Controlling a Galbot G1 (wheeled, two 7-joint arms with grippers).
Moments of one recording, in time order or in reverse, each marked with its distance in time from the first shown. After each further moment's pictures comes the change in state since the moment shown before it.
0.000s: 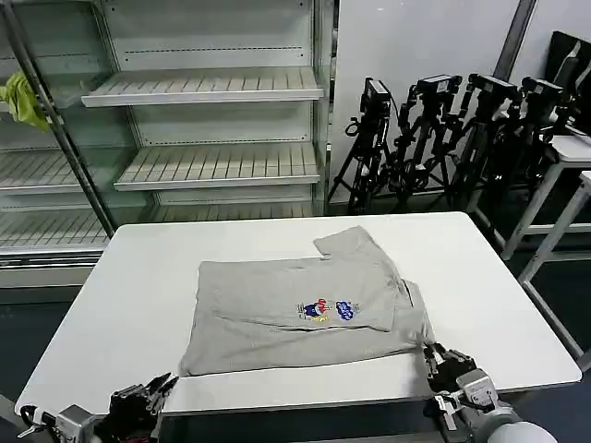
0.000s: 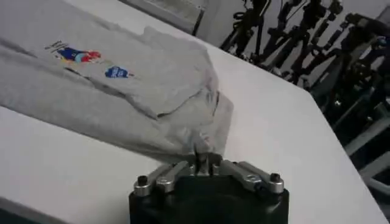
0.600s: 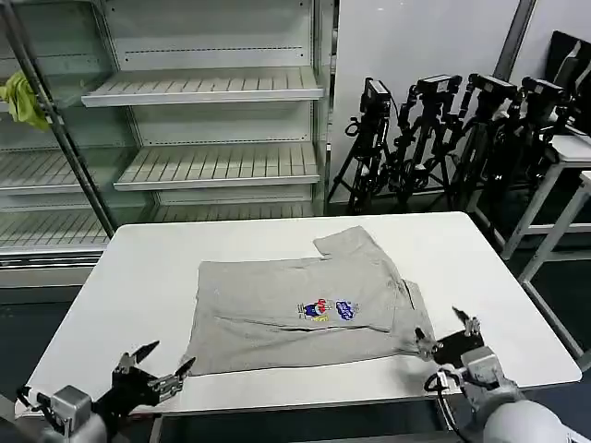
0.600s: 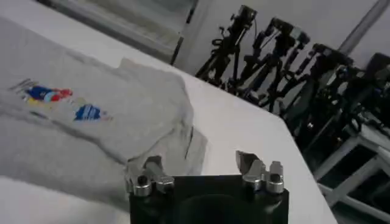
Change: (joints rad) left arm -0.163 -0.015 0.015 0.023 -0.012 -0.011 0.023; right arm 0.207 0.080 0.005 -0.067 -0.030 0.025 -0.045
